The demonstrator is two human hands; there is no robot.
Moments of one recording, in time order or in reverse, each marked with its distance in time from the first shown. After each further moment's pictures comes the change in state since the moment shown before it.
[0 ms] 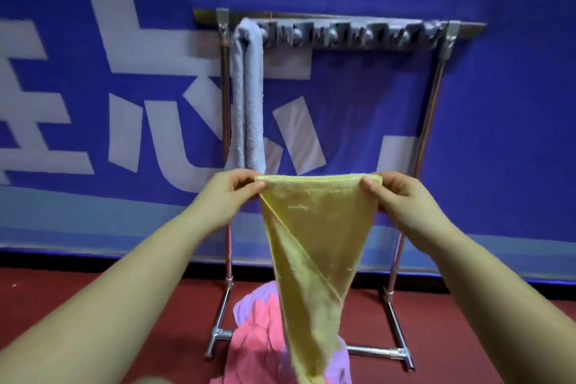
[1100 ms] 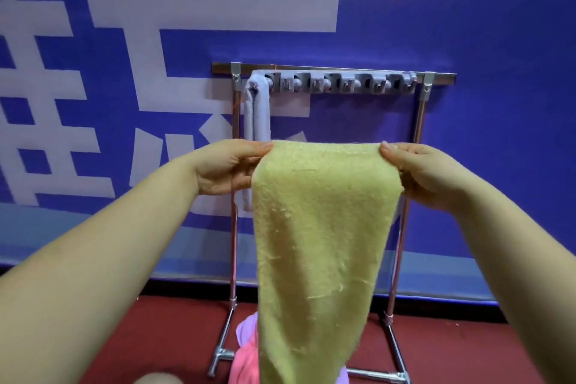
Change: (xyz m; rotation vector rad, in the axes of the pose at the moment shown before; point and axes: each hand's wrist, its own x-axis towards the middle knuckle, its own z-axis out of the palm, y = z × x) left_hand 0.002 0.130 -0.043 -0.485 -0.367 -0.258; right_hand 0.012 -0.102 -0.058 0.226 -0.293 0.048
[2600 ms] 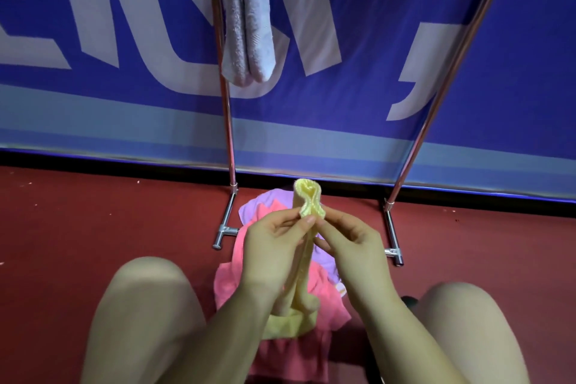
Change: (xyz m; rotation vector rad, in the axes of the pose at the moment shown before) left_hand -0.022 -0.274 0.096 -0.143 0.662 -0.064; right_hand -0.082 0.234 0.144 0.161 0.410 0.297
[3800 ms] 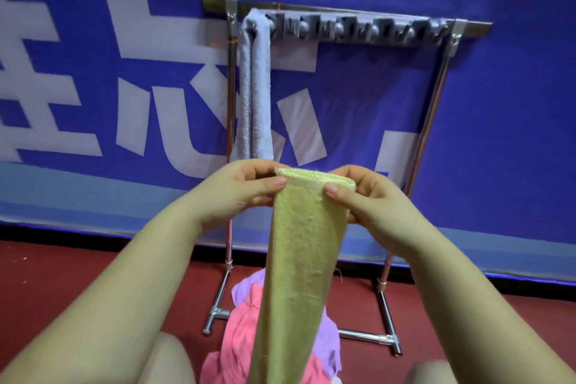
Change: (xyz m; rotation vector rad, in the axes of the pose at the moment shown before) left_hand 0.036 0.188 -0.030 0.179 -0.630 0.292; right_hand 0.030 -0.177 -0.017 -0.116 -0.478 -0.316
